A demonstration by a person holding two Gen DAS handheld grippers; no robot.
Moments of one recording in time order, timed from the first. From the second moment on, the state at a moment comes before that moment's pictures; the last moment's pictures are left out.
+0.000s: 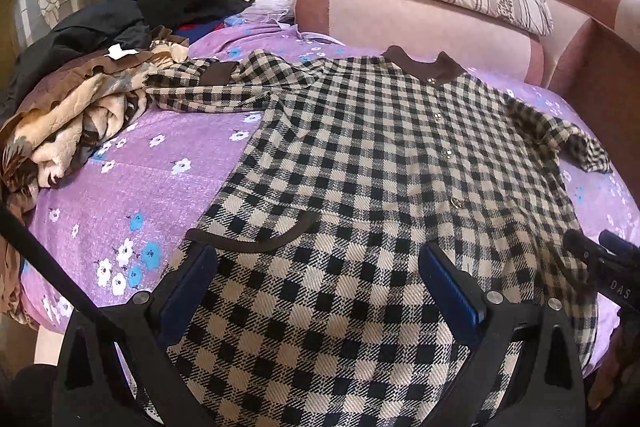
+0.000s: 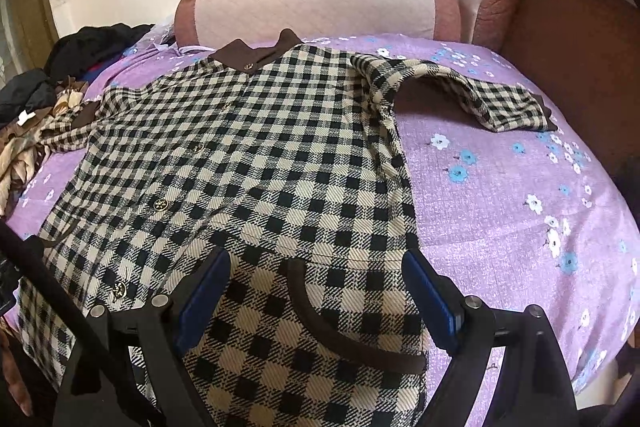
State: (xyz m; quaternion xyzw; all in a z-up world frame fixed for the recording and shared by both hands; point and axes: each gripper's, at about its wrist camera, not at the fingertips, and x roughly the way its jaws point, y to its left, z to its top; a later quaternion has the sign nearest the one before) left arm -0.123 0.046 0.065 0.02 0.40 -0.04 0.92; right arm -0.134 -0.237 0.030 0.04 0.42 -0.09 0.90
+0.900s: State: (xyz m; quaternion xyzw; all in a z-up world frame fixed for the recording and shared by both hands) left arm -0.117 0.027 0.050 0.03 0.40 -0.07 0.91; right arm -0.060 -0.465 0.035 0.19 0.43 -0.23 0.85
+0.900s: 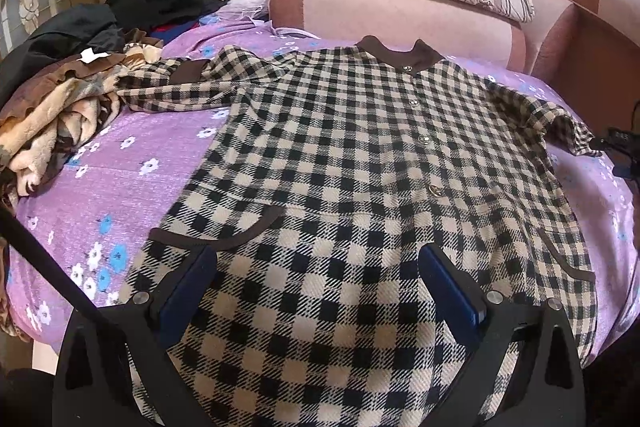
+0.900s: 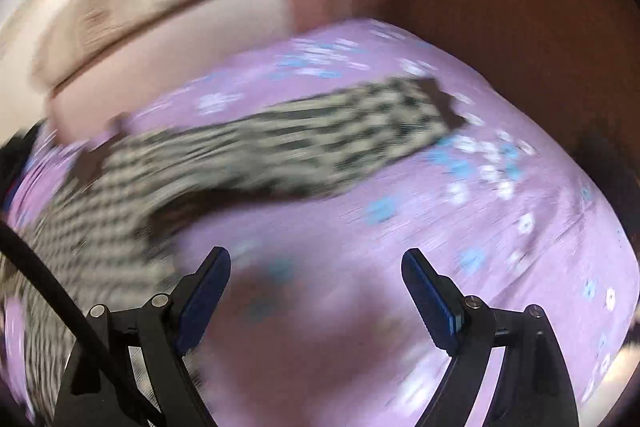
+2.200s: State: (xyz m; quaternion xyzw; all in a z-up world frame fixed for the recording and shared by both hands) left arm -0.060 0.199 0.032 -0.13 0.46 -0.02 0.88; right arm -0.068 -0.413 -0.011 0.34 0.48 -0.02 0.81
